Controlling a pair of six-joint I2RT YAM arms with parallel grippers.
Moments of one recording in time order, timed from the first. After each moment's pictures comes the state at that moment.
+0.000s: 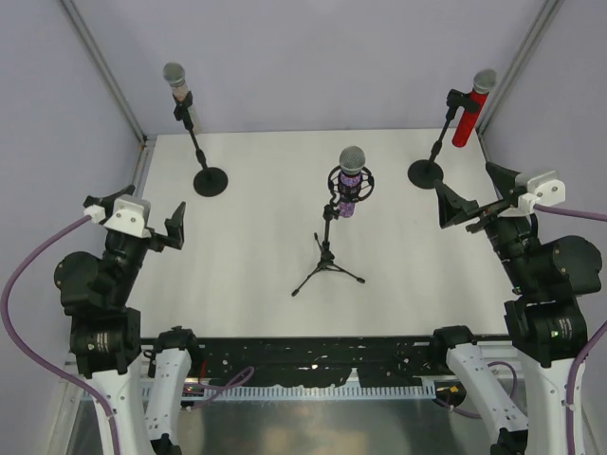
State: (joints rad) left arm 0.13 0.50 1.08 -0.43 0.37 0.22; right arm 0.12 0.58 1.19 -0.35 -0.21 -0.09
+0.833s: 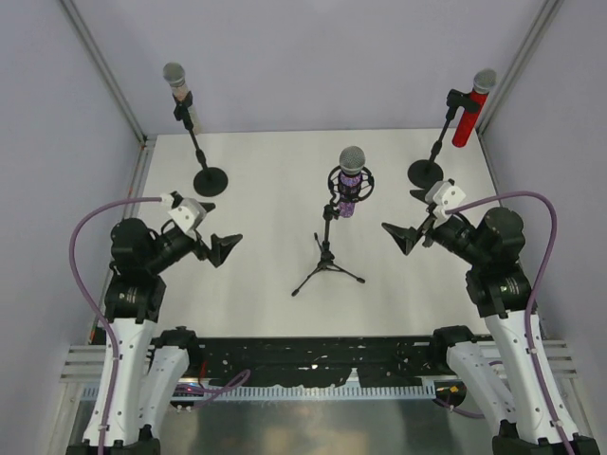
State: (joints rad) left arm 0.00 0.62 0.79 -0.32 0.80 0.23; right arm 0.12 0.64 0.85 -0.26 -0.66 -0.31
